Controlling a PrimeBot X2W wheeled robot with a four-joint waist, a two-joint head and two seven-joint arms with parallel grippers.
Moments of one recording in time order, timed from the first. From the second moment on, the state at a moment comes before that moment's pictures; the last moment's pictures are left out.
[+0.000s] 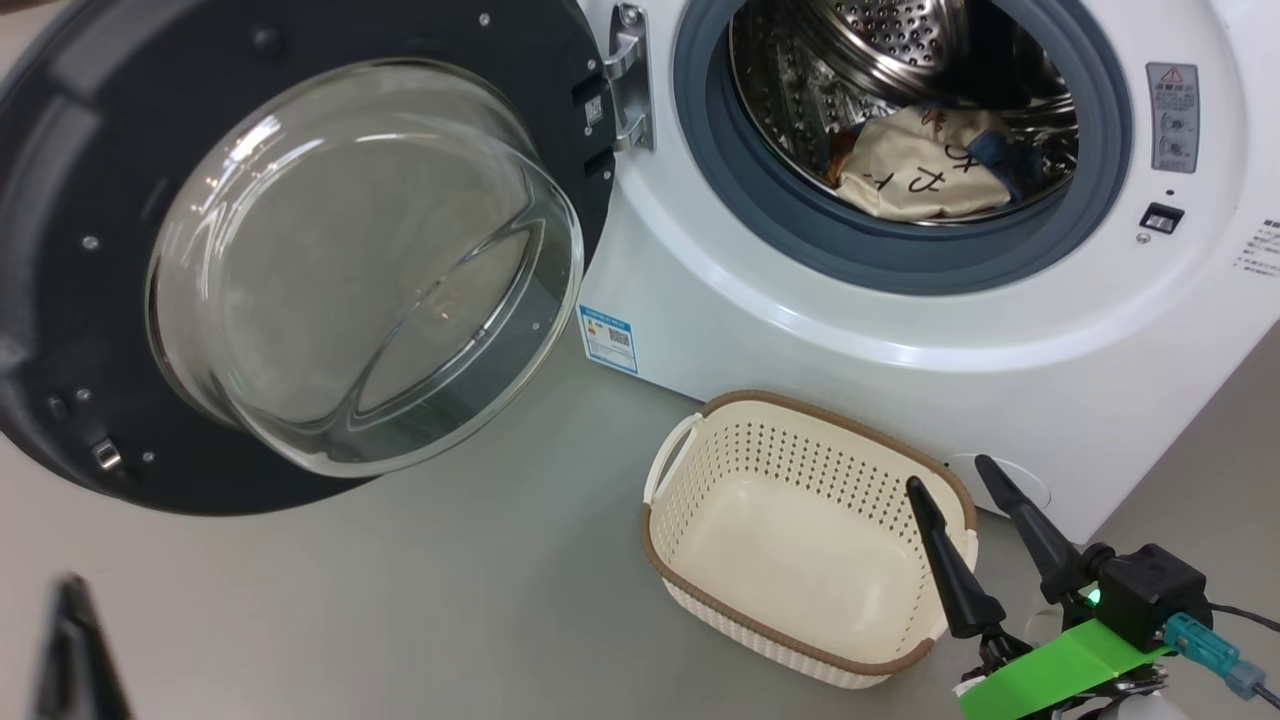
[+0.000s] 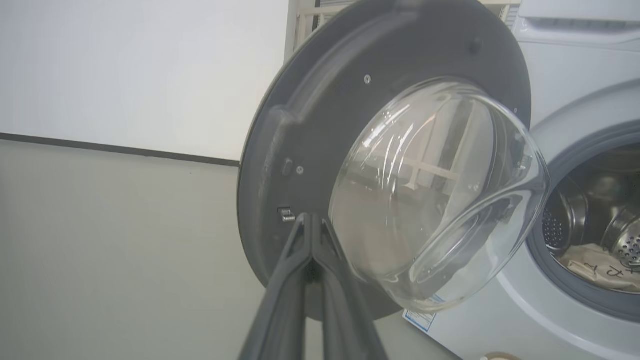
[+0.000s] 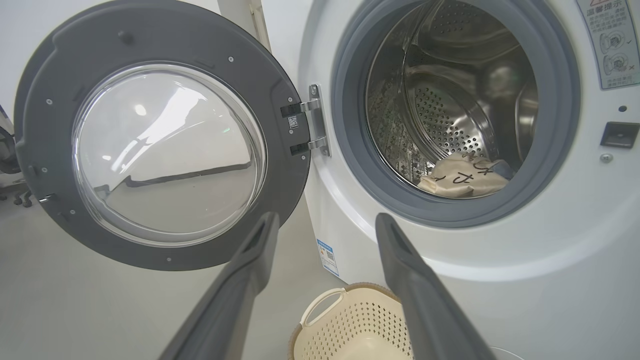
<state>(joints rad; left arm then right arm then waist) 0.04 0.04 0.27 0.14 -0.34 -0.11 -0.26 -0.05 -0.22 0.25 0.14 0.38 0.13 -0.26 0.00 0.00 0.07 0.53</state>
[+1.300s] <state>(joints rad) -0.74 0.68 0.15 0.77 -1.37 -0.12 0.27 -0.10 -0.33 0.23 0.09 0.38 0.13 -0.26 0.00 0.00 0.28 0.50</state>
